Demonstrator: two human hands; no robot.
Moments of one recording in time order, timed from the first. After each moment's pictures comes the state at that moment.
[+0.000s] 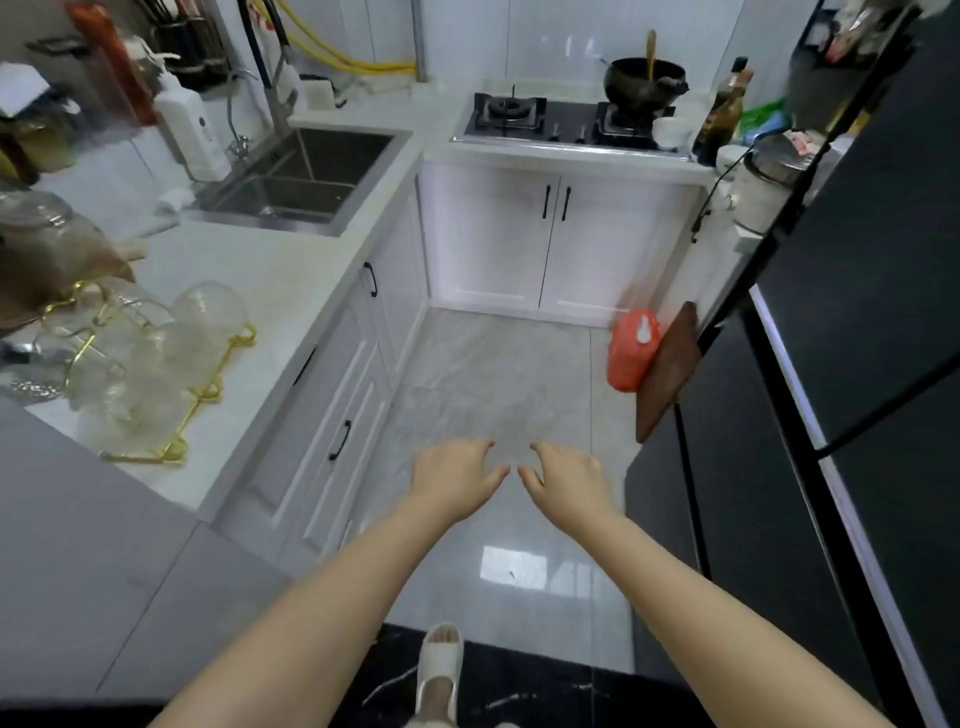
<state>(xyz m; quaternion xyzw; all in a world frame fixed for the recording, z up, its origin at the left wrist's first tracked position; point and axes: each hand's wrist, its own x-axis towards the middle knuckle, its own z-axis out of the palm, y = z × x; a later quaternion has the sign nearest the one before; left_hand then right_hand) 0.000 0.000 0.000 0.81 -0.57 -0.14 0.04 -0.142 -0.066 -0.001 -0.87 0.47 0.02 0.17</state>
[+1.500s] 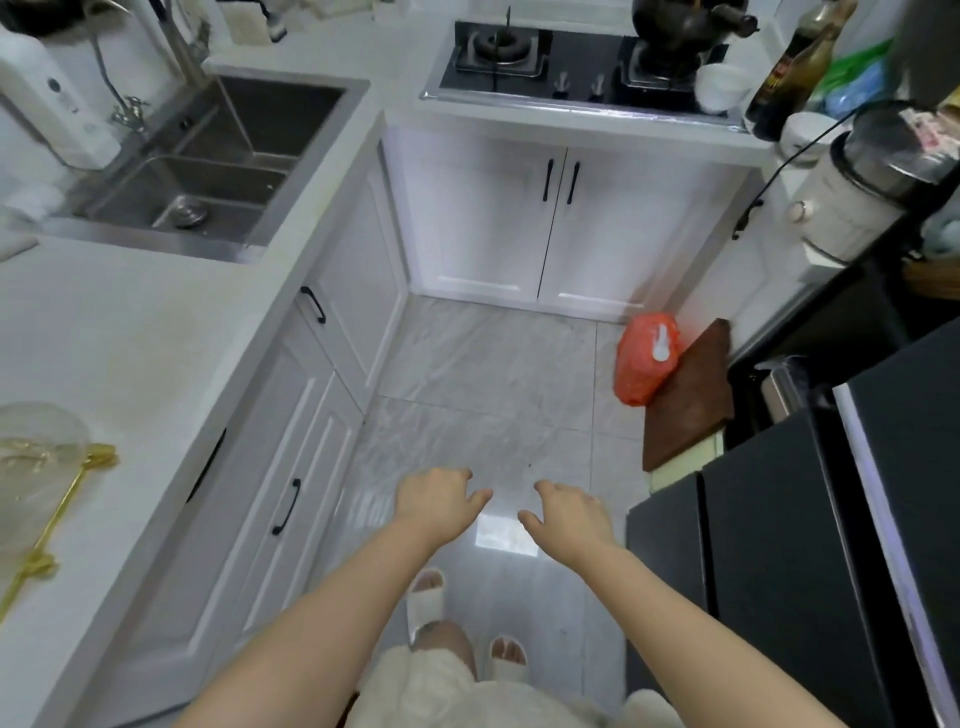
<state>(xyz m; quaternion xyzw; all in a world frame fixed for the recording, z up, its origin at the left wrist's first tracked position) 0.098 -0.252 -0.063 0.82 -0.51 -0.24 -0.07 -0.063 -0.322 -0.070 -0.84 0.45 0.20 0.21</state>
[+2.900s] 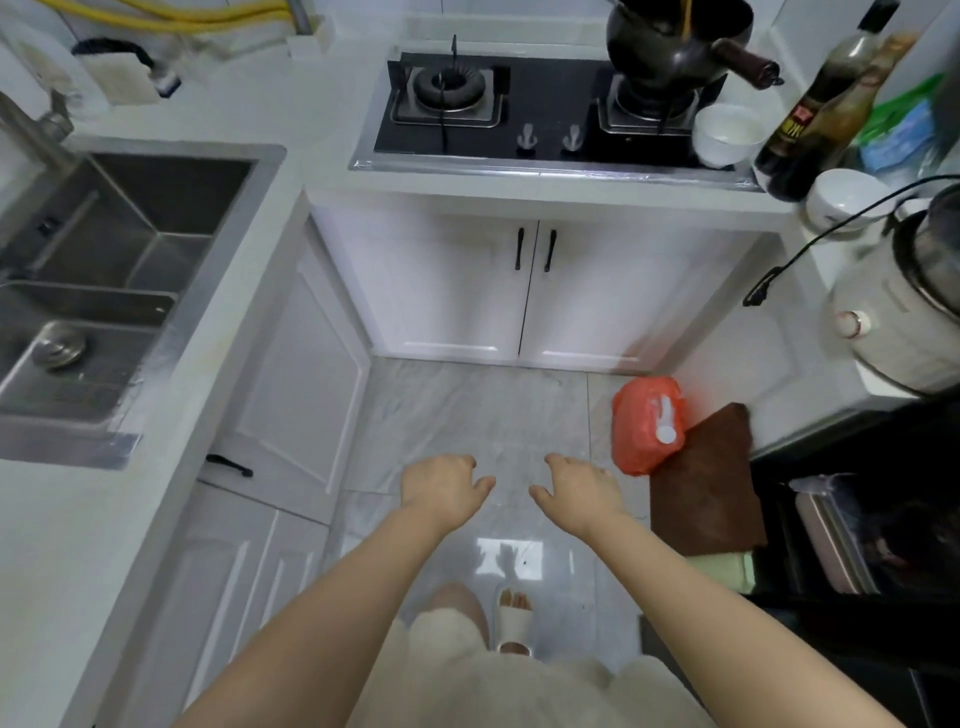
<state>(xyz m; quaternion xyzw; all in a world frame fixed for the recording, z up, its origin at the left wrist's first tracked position) 0.225 -0.573 -0.071 0.80 -0.55 -0.23 -0.09 0.061 -0.644 -0.073 -0.82 0.49 0.19 0.22</state>
